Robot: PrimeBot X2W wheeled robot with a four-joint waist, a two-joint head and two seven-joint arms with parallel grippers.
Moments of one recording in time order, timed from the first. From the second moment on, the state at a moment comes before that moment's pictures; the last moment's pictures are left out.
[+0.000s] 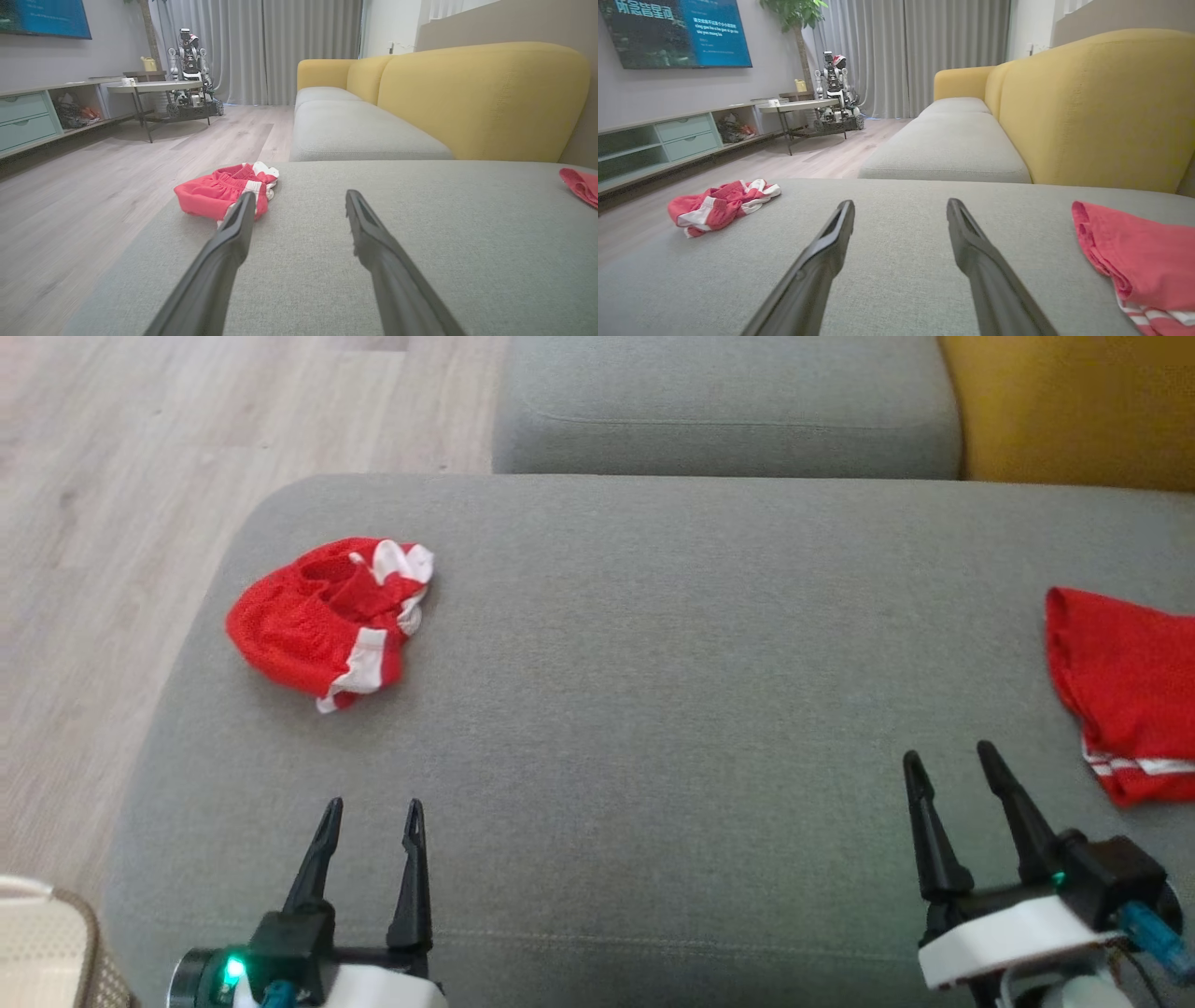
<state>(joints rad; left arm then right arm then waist) 0.19 0.06 -0.24 -0.01 -0.05 0.13 -0.26 0.08 -0.04 -0.04 0.09 0.14 0.13 -0.25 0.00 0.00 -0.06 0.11</state>
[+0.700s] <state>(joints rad) 0.23 0.06 -0.21 -0.03 -0.04 0.13 -0.26 0.11 -0.04 0.01 0.09 0.18 0.13 -0.25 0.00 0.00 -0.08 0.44</state>
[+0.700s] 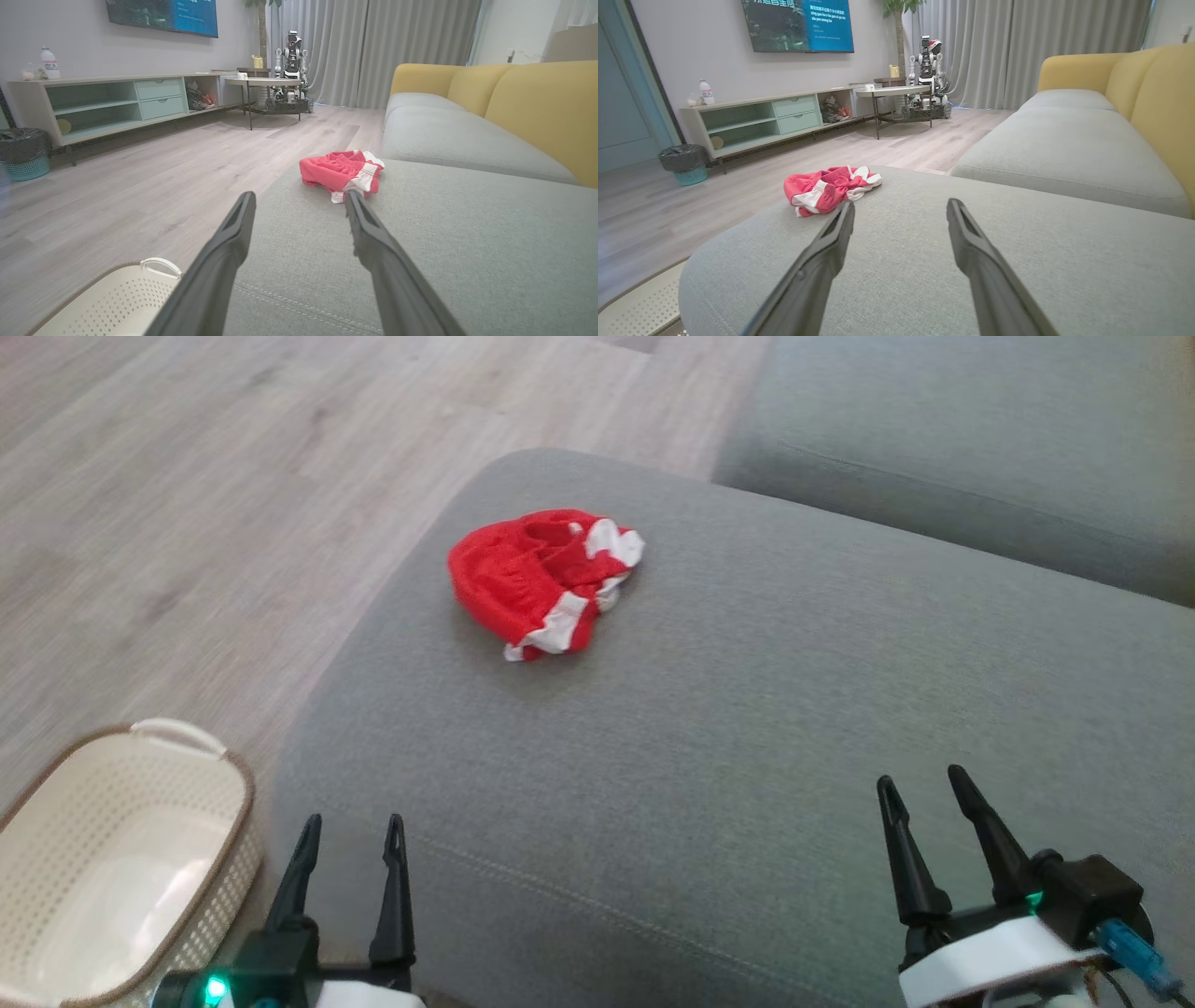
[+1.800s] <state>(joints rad) -0.90 0.13 -0.11 0.60 -0.30 -0.12 -0.13 -0.12 -0.14 -0.03 0.00 0.02 0.13 -0.25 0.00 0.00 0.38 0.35</state>
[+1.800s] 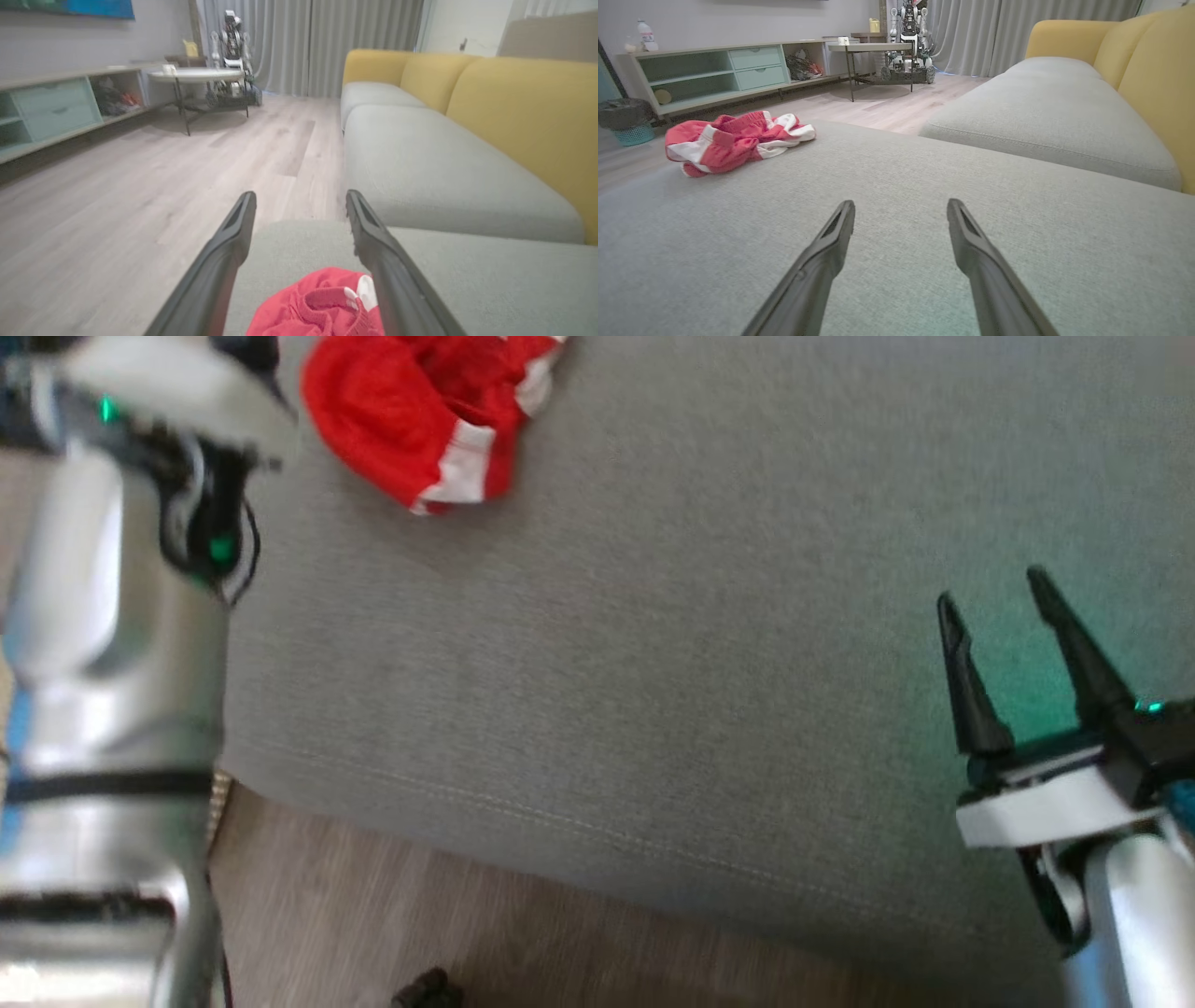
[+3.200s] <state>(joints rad) -1.19 0.24 -0.44 1.01 -0.51 -0.13 -0.17 -0.32 -0.10 -0.03 -0.09 0.05 0.13 -0.26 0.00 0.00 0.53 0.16</state>
